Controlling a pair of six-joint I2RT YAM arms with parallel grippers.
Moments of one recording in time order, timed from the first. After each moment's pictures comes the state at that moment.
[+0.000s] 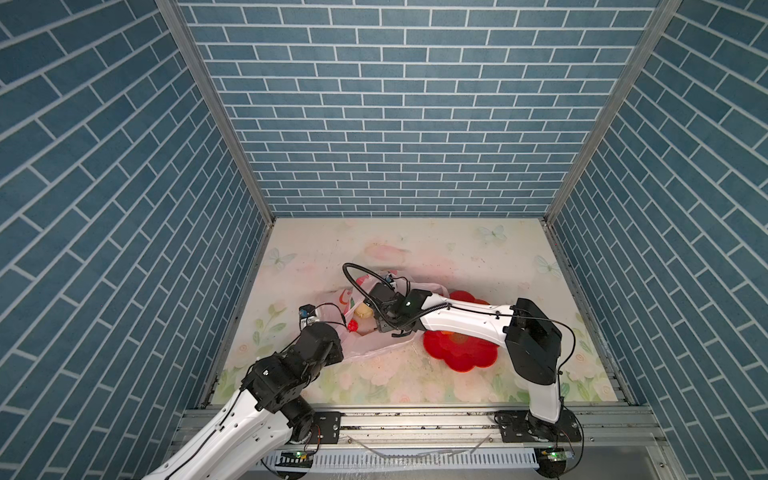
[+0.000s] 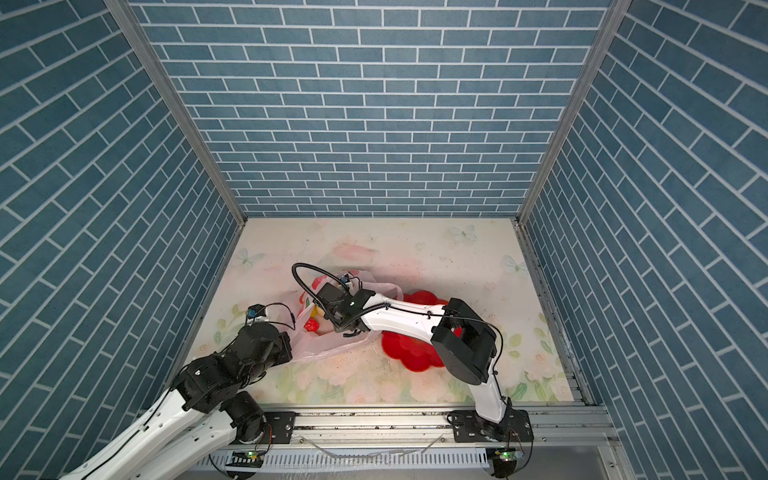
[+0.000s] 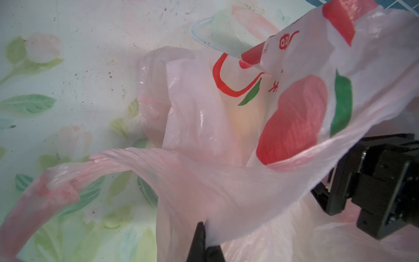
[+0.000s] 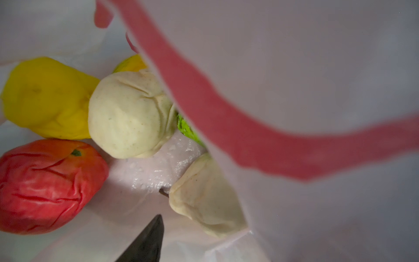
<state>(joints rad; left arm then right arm) -0.70 0.54 0.55 -0.87 -0.31 -0.85 1.14 1.97 1.51 -0.67 0.34 0.69</state>
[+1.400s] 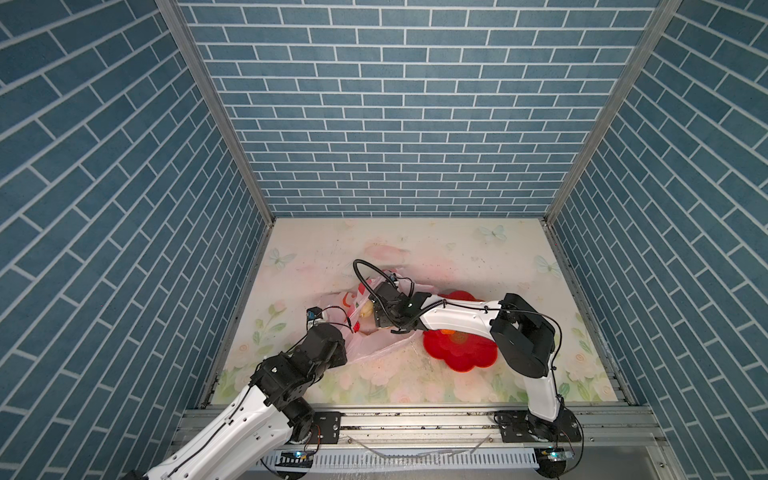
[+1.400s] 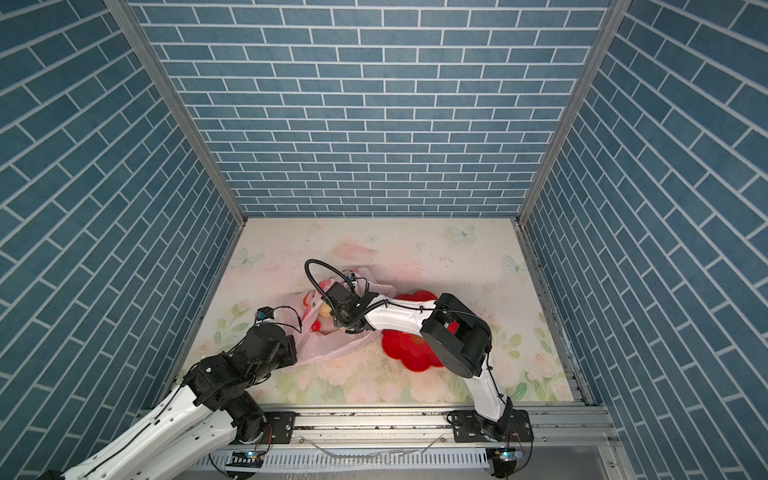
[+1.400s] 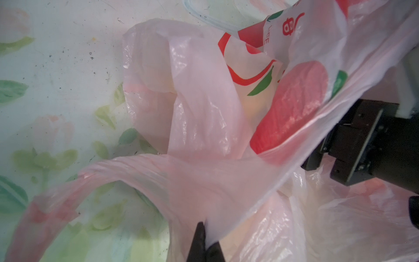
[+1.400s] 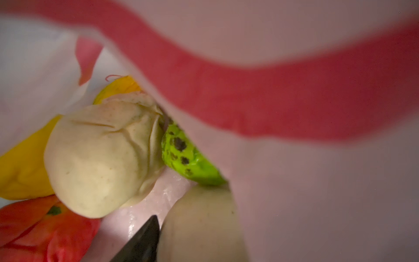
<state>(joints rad) -0.70 0.58 0.49 -0.82 -0.27 -0.83 1.08 2.03 1.42 -0.41 0.29 0.72</state>
